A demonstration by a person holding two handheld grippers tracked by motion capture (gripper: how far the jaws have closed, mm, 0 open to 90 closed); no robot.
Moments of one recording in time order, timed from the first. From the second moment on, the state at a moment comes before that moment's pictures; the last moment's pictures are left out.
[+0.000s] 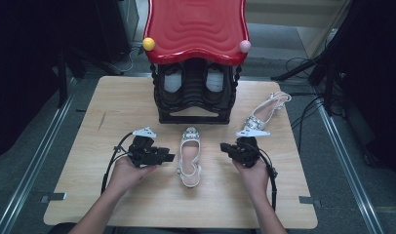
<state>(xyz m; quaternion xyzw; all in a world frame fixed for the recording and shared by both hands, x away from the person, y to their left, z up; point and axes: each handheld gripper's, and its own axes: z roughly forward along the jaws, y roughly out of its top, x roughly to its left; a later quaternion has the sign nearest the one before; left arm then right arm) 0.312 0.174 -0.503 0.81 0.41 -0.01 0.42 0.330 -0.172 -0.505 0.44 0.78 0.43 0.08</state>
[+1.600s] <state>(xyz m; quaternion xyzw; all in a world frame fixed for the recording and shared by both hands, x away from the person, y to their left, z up) 0.292 0.222 -0.507 0.78 0.46 0.03 0.43 0.417 -0.242 -0.532 0.54 0.74 0.38 0.13</state>
